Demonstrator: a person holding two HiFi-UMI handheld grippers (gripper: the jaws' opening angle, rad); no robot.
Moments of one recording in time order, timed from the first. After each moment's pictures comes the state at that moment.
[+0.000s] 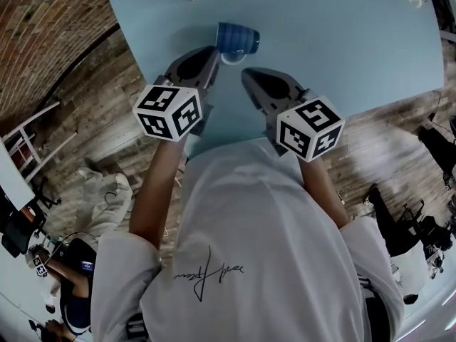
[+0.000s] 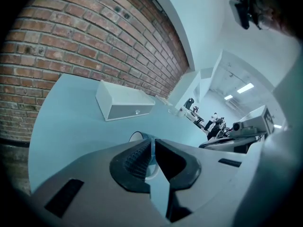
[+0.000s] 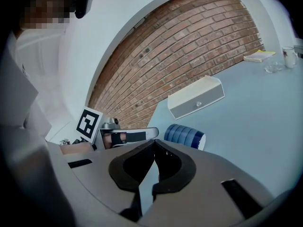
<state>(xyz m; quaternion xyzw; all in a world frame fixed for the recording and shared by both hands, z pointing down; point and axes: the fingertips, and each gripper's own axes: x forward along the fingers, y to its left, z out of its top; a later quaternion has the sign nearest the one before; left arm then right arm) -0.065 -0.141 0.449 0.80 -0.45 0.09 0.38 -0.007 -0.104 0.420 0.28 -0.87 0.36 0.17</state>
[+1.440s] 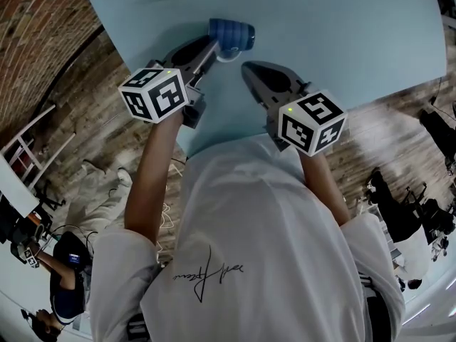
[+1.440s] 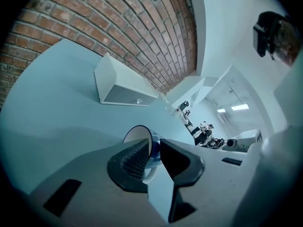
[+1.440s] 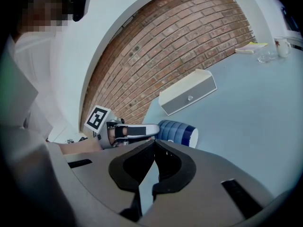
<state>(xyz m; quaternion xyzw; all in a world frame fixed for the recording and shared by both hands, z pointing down) -0.056 -0.160 0.479 0.78 -0.37 0.05 0.49 0.003 -0.113 0.441 0.30 -0.85 0.40 0.17</state>
